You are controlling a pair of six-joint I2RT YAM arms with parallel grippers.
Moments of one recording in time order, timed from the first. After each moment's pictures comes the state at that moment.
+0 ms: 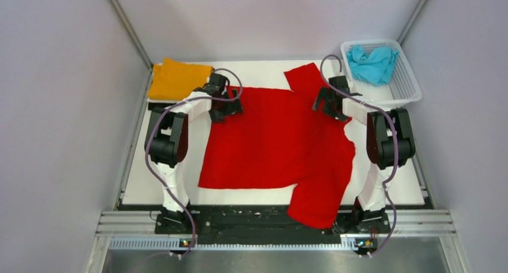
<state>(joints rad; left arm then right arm) -0.27 1.98 1.39 -0.45 0.07 -0.57 0.16 1.87 1.19 -0.29 0.15 0.51</state>
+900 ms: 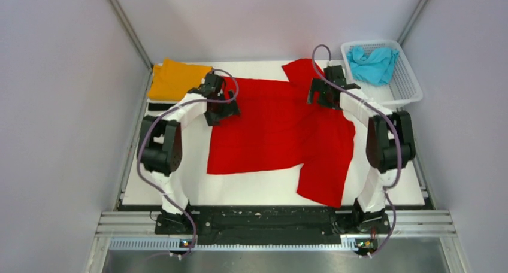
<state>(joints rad) -0.26 1.96 1.44 -0.55 0.08 -0.60 0.19 1.94 1.41 -0.37 0.10 0.37</state>
